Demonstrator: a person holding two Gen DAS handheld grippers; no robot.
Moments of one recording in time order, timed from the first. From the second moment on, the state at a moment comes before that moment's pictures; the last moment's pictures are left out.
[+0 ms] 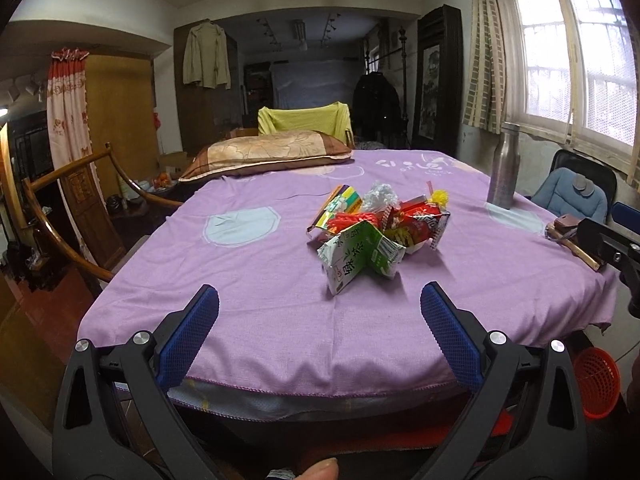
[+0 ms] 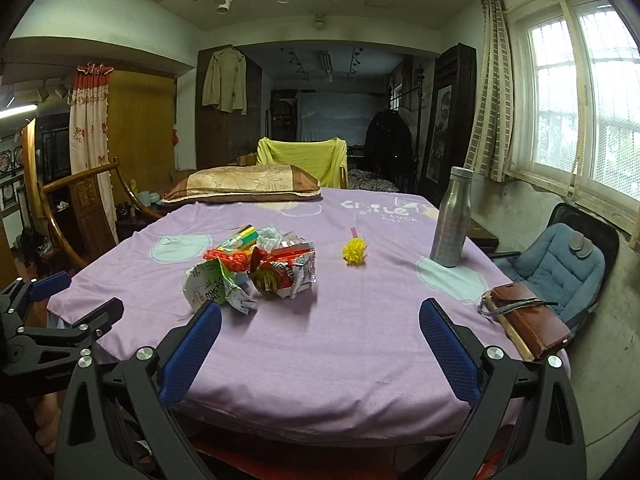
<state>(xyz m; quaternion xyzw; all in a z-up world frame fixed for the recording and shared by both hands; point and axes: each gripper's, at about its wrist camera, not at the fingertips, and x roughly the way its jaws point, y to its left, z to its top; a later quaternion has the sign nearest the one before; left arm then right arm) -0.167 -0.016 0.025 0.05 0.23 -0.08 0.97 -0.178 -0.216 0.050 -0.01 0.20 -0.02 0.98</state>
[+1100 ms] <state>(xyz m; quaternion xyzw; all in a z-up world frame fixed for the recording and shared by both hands) -0.168 -0.019 0.017 0.06 0.23 -0.08 0.97 -0.180 -0.213 0.048 0.01 0.21 -0.01 0.98</state>
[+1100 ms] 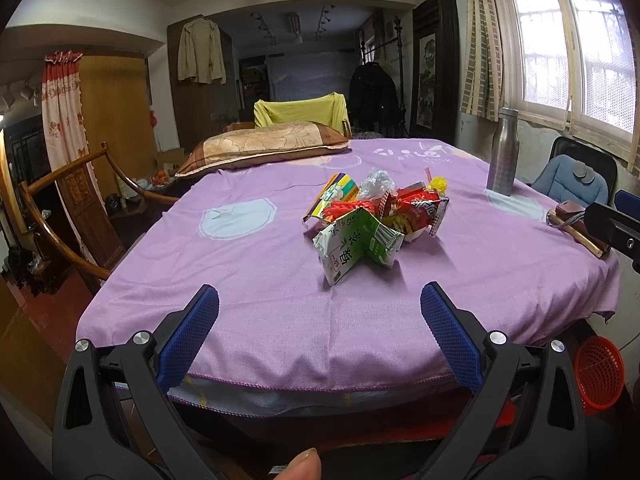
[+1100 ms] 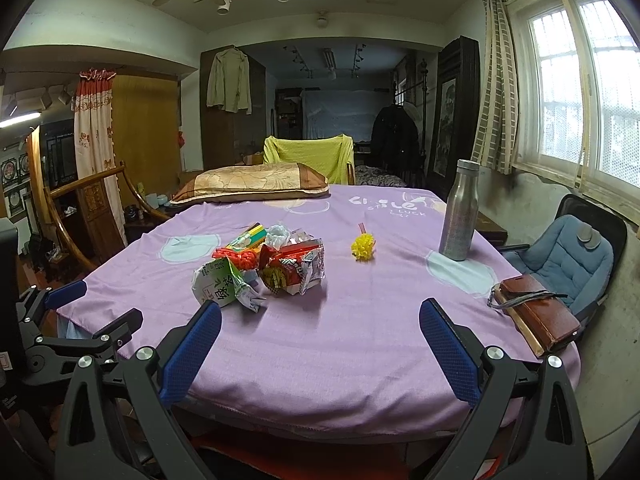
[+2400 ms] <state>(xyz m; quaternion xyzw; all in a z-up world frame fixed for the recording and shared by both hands) -0.166 -0.019 0.012 0.06 0.24 -0.08 0.97 -0.180 -0.214 0.050 0.01 0.21 -0.01 0.98</state>
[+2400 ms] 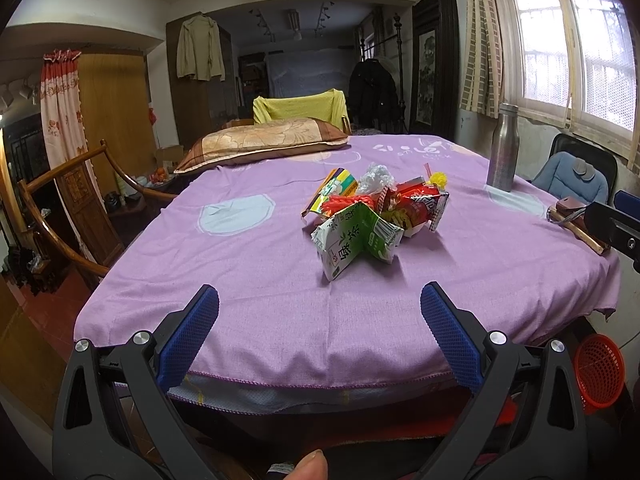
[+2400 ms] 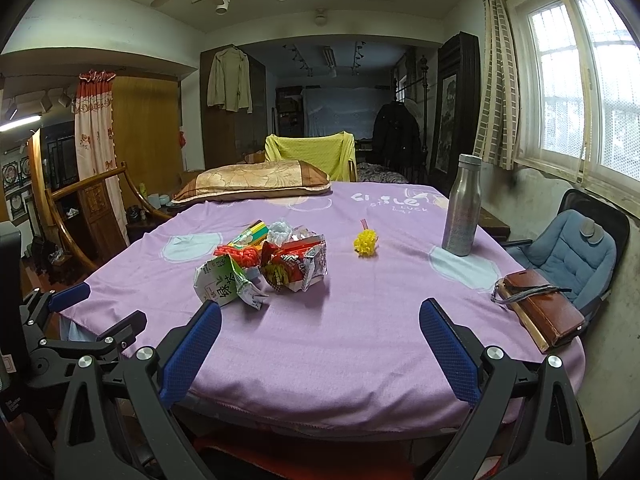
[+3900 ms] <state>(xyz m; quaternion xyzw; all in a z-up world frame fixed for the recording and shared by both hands) -0.059 -0.018 -0.014 0.02 0.34 -0.15 0.93 -0.103 -0.264 -0.002 0.09 0.28 0.01 0.95</state>
